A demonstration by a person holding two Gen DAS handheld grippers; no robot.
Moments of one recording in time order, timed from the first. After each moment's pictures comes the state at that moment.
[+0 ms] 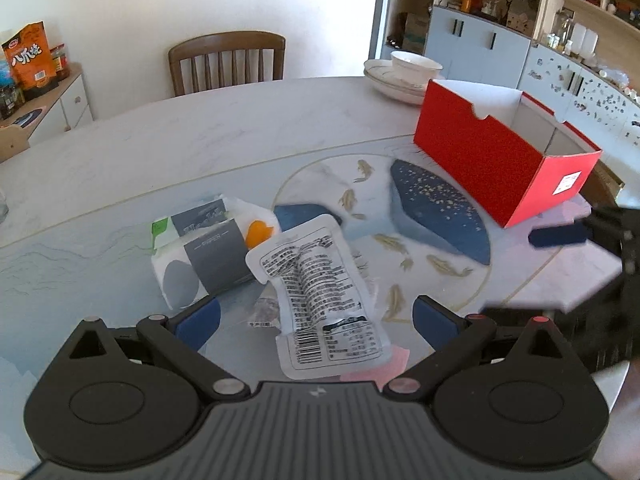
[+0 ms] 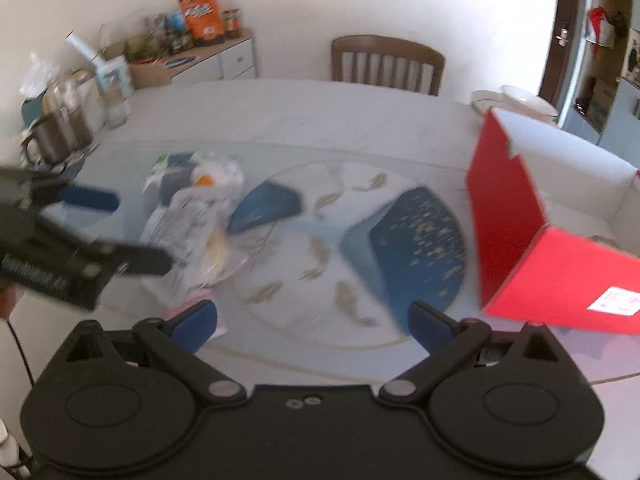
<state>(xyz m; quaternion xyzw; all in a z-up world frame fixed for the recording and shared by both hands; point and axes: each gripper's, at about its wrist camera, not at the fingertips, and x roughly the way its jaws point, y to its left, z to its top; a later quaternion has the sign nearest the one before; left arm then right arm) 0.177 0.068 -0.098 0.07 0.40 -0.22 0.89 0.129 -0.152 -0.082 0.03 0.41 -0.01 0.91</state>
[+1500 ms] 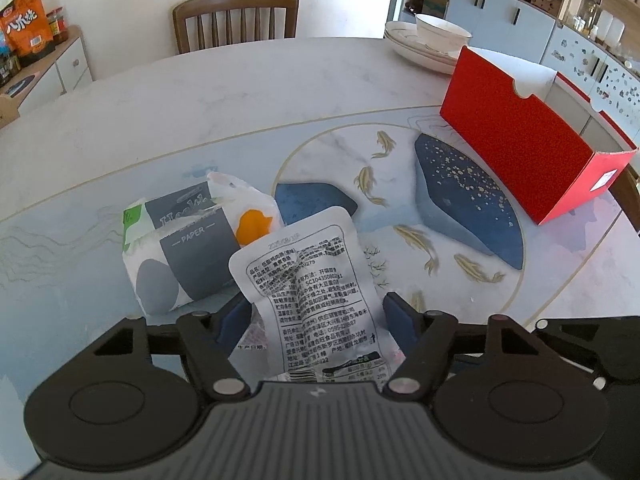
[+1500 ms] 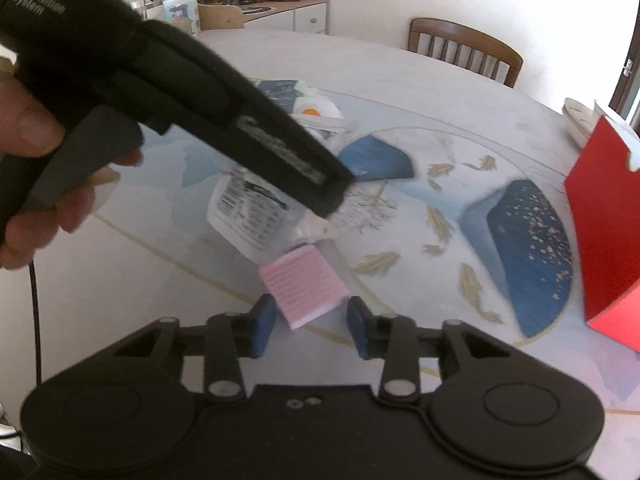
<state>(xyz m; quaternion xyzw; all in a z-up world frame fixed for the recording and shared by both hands) 0.221 0.048 -0.123 0.06 0.46 -0.20 0.87 0.146 -0.090 -0.120 -0.03 0.44 0.06 0.90</state>
